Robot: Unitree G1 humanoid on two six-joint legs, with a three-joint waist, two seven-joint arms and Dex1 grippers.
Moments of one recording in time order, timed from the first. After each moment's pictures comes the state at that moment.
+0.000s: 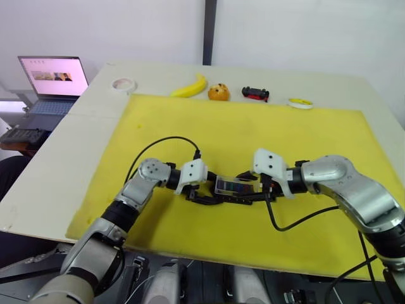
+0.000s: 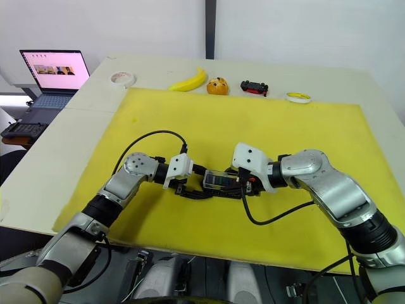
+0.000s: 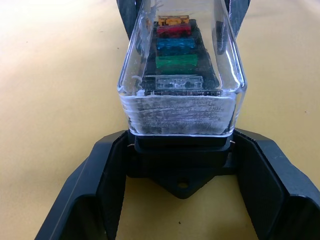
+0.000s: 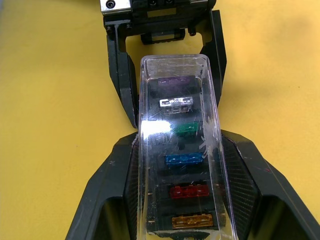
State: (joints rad) left arm -0.64 0.37 -0.41 0.39 -0.15 -0.09 -1.25; right arm -0.48 -0.91 0.26 -0.42 0.40 0.73 1.01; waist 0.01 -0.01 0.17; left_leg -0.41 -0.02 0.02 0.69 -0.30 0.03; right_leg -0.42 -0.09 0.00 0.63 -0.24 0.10
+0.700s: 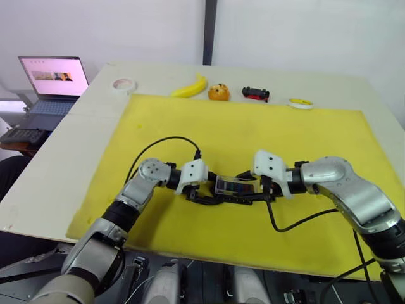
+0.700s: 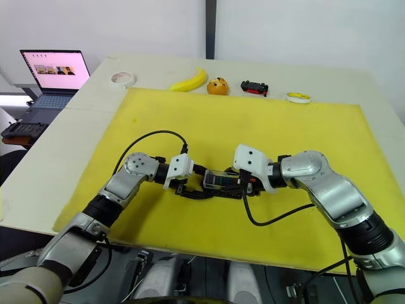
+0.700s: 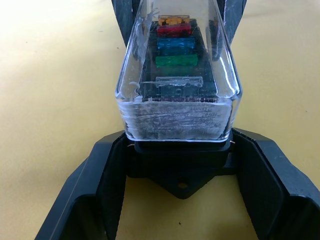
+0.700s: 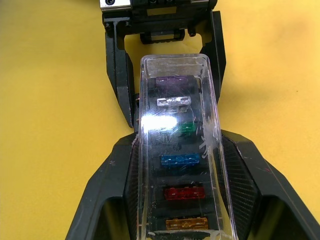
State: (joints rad) left arm -0.64 0.36 -0.41 0.39 -0.14 -0.09 -1.25; right arm -0.44 -0.89 0.25 -0.39 0.35 0.65 1.03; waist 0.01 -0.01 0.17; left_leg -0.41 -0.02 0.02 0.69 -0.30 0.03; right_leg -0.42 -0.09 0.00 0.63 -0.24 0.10
